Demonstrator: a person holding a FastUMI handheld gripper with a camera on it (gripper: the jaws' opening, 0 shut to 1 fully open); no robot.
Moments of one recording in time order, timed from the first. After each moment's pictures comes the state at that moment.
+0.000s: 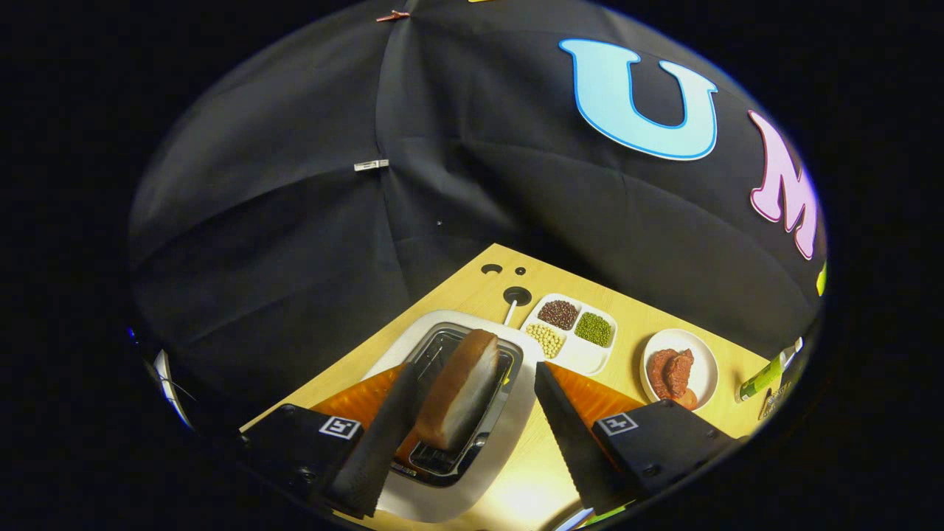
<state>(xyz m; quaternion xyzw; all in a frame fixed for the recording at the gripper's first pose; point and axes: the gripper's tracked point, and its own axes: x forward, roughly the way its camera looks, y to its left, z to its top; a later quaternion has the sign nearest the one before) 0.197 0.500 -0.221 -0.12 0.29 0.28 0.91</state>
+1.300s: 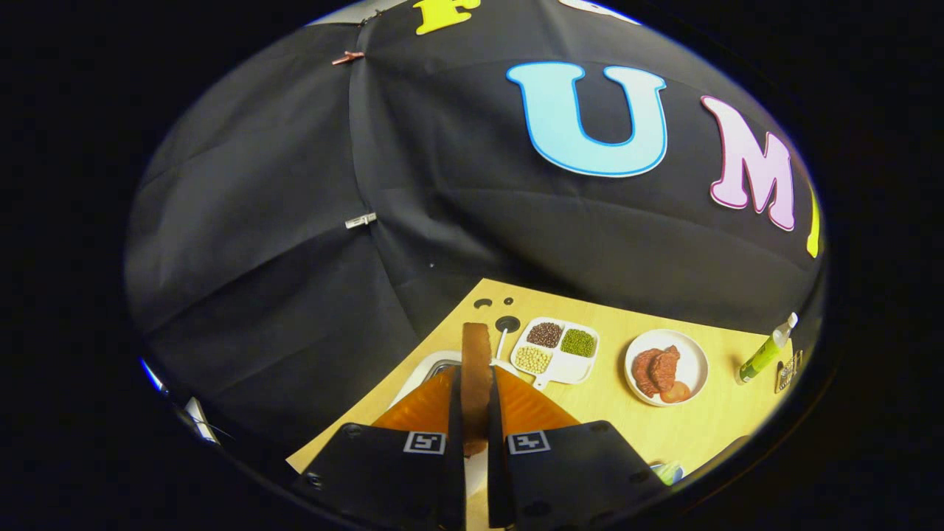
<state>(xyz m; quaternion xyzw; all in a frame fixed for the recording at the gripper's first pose) 0.183 0.466 -0.117 -0.02 0.24 0.26 0.94</state>
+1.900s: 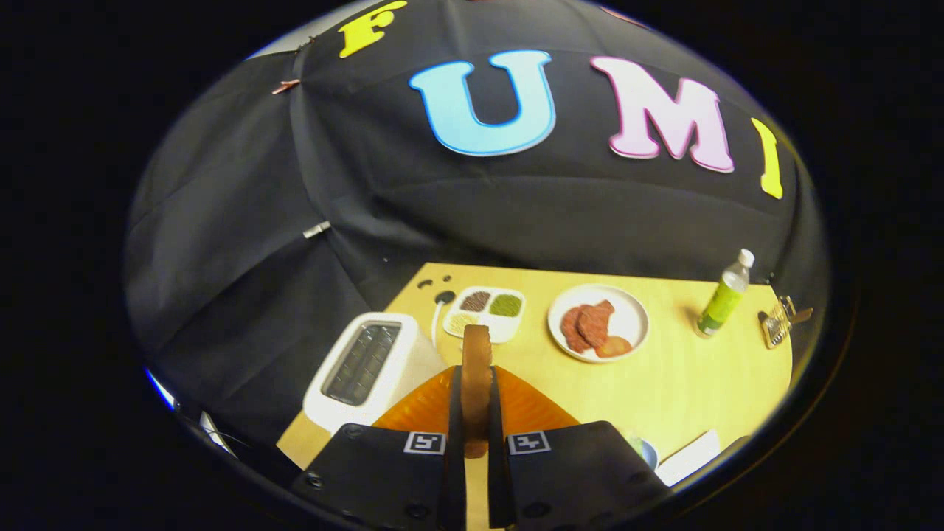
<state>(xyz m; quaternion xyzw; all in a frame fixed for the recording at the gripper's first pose) 0.153 0.296 -0.167 0.02 0.30 0.18 0.94</state>
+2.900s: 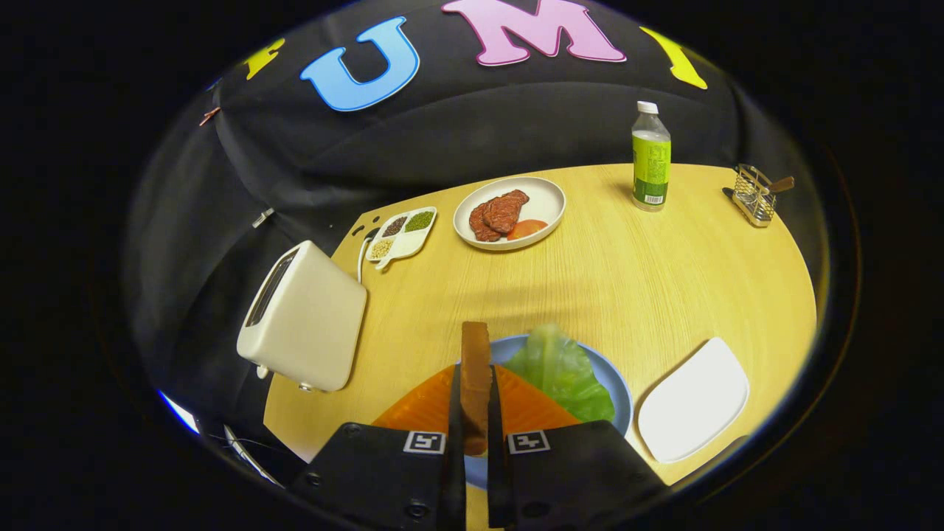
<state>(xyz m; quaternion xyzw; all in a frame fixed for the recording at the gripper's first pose) 0.108 0.177 -0.275 0.11 0.39 0.13 0.90</state>
